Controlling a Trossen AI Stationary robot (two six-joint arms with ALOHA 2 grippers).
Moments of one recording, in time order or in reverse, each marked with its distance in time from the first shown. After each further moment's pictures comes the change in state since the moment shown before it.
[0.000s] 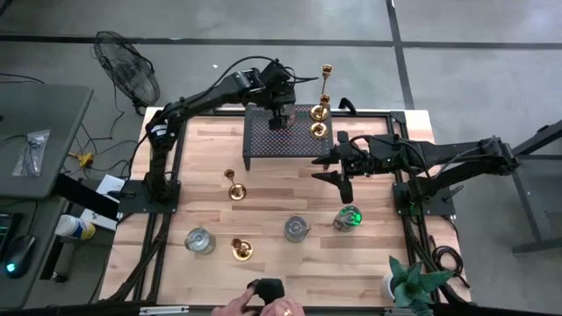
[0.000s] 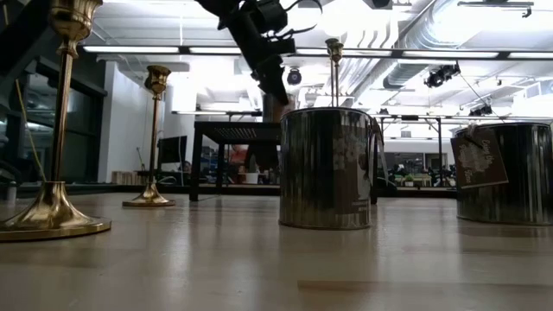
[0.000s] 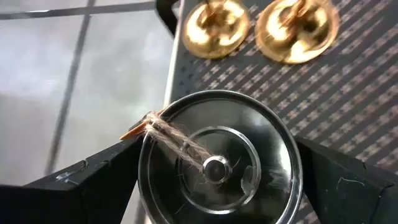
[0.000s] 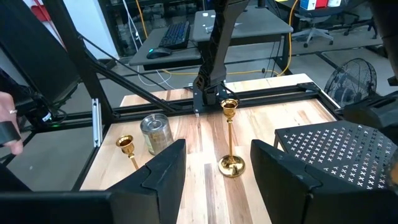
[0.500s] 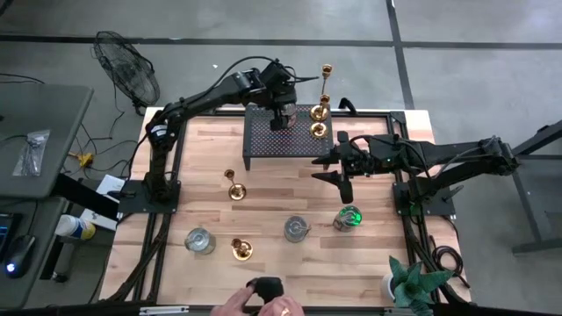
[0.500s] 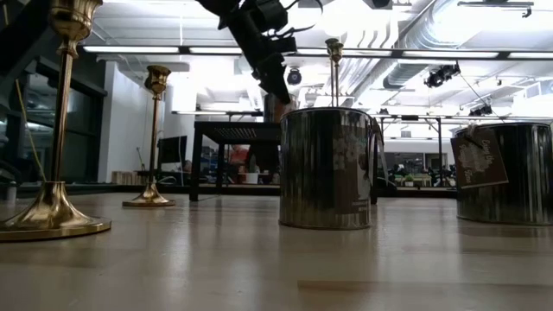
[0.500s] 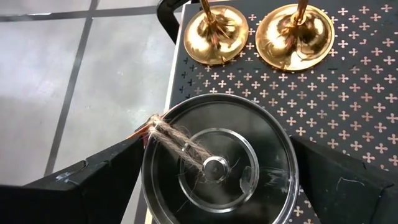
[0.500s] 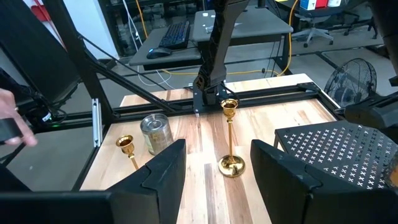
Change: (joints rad) left arm 0.000 0.000 0.000 0.013 -0.003 -0.010; right arm 0.000 0.000 0.000 0.000 0.000 0.000
